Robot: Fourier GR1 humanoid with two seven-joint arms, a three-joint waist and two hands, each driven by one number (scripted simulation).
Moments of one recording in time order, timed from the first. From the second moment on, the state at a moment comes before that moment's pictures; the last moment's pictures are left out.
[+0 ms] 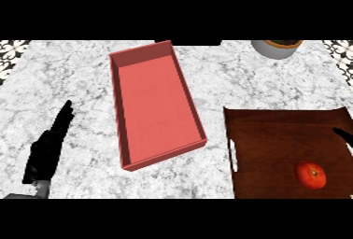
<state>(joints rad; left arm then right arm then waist) 0.00 0.44 -0.18 -1.53 0.07 0.28 0.06 0.22 -0.91 0.10 -1.92 0.09 0.13 0.59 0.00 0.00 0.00</state>
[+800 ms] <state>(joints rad) 0.02 0.34 -0.13 -1.56 -0.03 0.23 0.09 0.24 -0.67 0.12 -1.84 0.35 0.21 0.60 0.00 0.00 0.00</state>
